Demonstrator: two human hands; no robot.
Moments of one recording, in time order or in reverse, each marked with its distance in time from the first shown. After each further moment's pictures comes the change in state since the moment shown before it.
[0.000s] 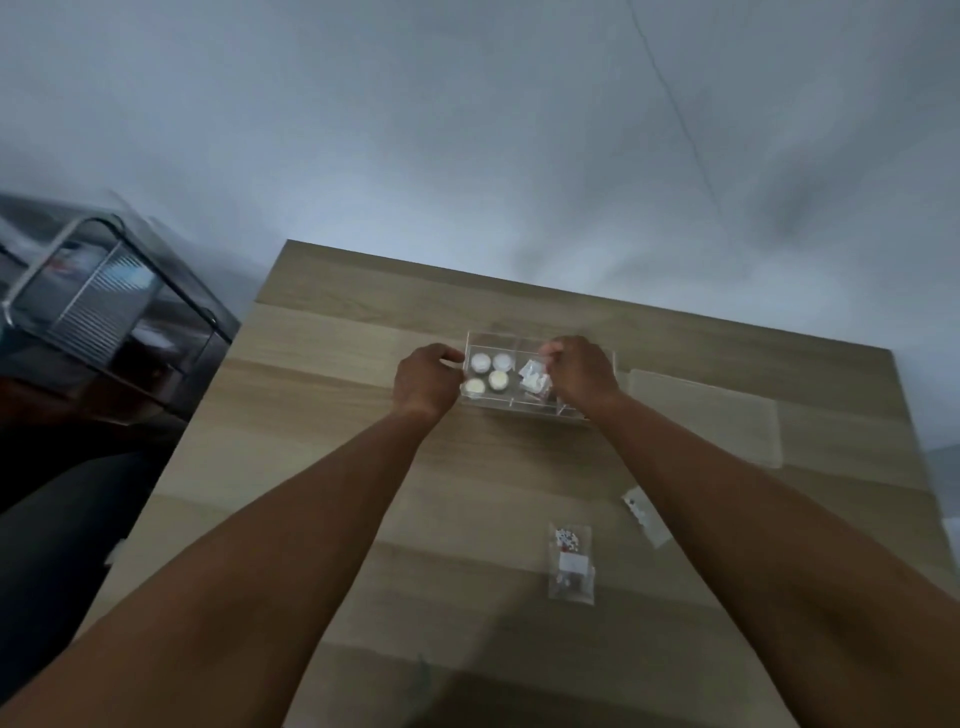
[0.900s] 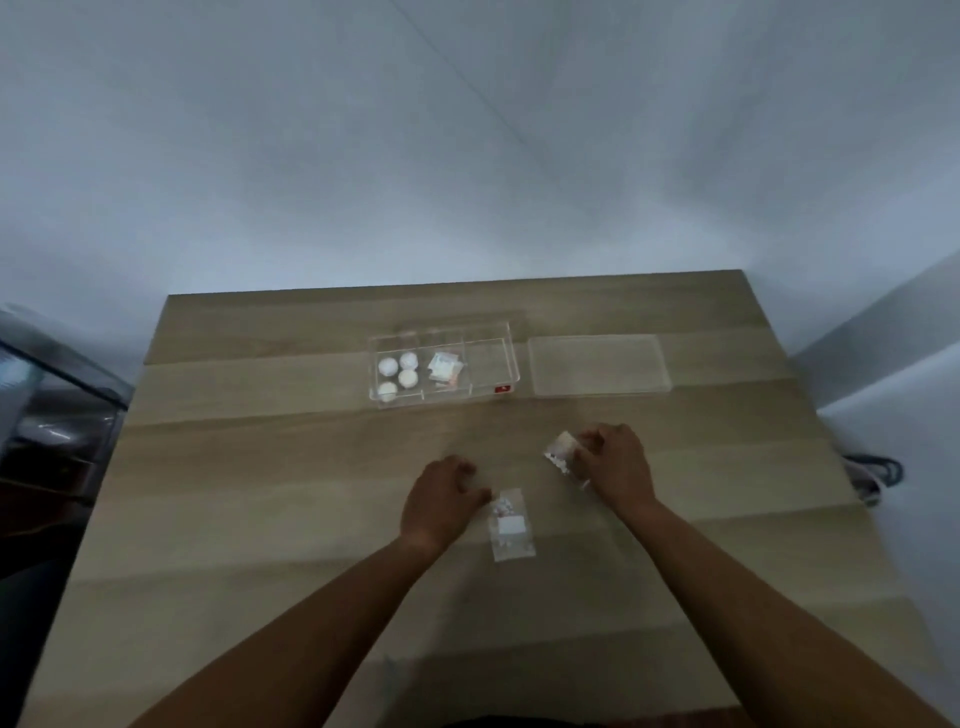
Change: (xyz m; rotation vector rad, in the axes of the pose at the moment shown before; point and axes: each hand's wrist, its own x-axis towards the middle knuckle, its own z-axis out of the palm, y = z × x) left_hand -0.141 -0.034 0.083 0.306 -0.383 0.218; right_hand -0.149 0.157 -0.024 0.032 0.193 0.295
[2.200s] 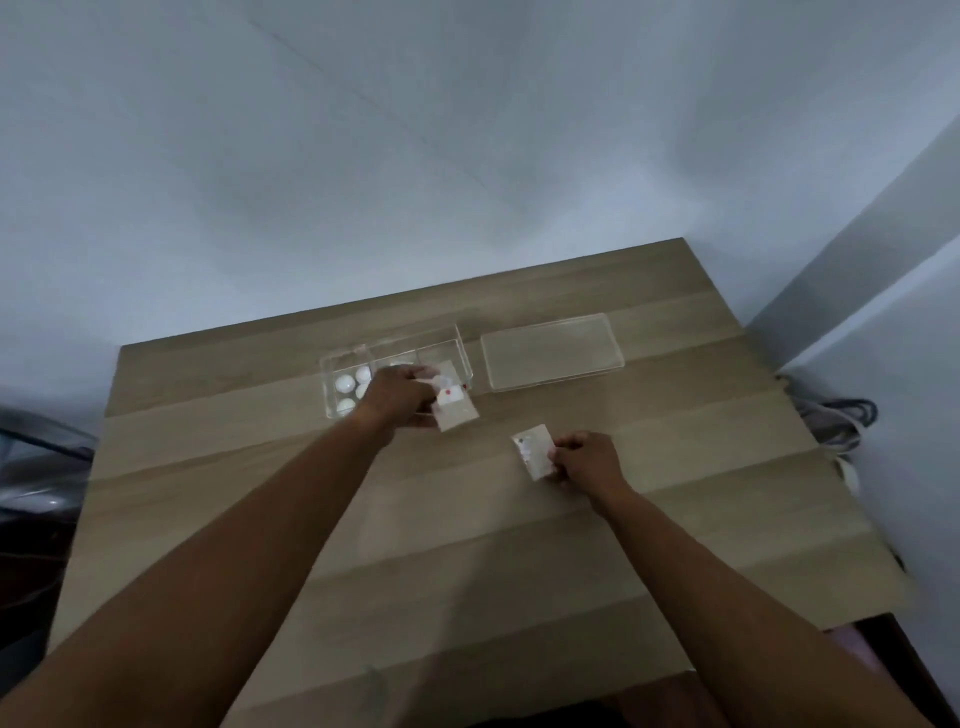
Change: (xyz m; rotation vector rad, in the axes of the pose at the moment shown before) left_hand 0.054 0.098 -0.076 -0.503 -0.138 -0.118; right_hand -0.014 0.024 0.000 0.565 -0.070 0.312
